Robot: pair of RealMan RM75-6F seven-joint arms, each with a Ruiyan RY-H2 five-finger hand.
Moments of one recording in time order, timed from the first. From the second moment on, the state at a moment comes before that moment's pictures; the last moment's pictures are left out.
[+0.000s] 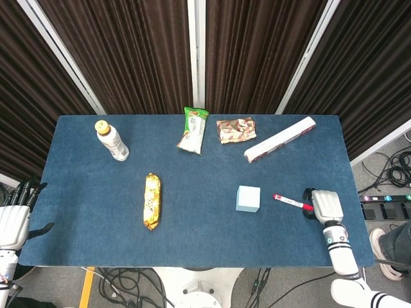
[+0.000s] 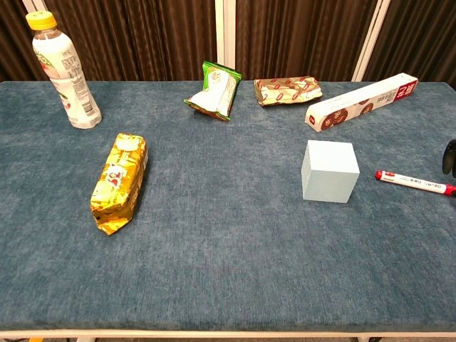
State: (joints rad) left arm -0.10 -1.20 -0.05 -1.46 1.48 1.48 -0.02; right arm 0.38 -1.51 0.13 -1.29 -1.10 1.04 -0.27
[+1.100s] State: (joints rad) left arm -0.10 -1.20 -0.05 -1.46 1.48 1.48 -0.02; right arm 0.41 -1.57 0.15 -1.24 -1.02 1.02 -0.34
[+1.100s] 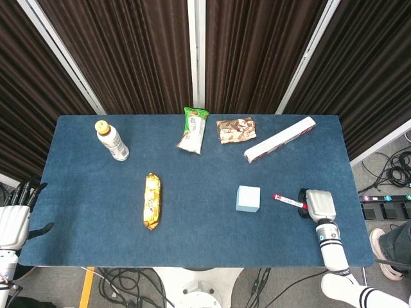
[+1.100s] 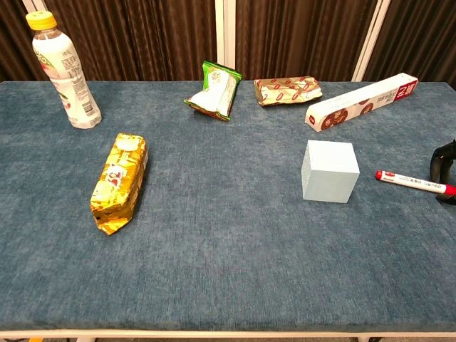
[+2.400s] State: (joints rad) left arm -0.10 -1.20 -0.05 -1.46 1.48 1.48 -0.02; right arm 0.40 -1.55 0.14 -1.22 -1.12 1.08 -0.28
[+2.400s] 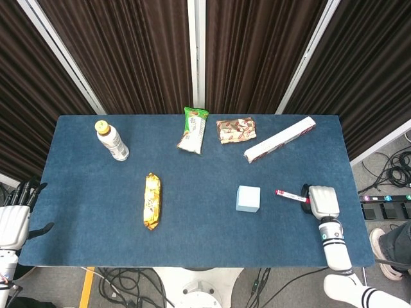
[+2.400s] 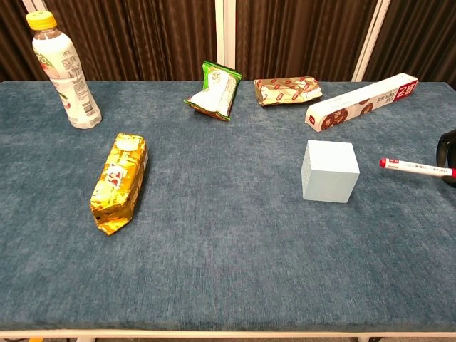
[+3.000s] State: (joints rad) left arm -0.10 -1.20 -0.05 -1.46 1.48 1.48 -0.02; right arm 0.45 -1.46 0.02 -1.10 -1.46 1.04 0.04
